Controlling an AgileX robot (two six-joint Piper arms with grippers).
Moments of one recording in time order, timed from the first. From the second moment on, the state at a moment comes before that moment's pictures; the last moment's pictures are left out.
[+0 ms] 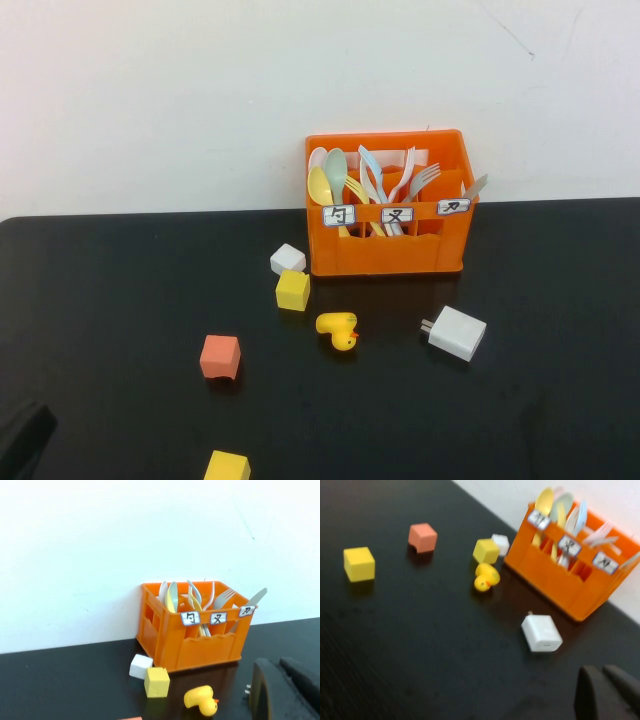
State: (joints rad) right arm 0.61 0.19 -0.32 0.06 0.60 -0.41; left arm -0.46 0.13 -0.16 0.23 0.11 -0.43
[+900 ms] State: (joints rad) right arm 0.61 0.18 -0.31 0.09 0.68 -0.36; left arm -0.46 0.13 -0.16 -0.06 0.41 -0.47
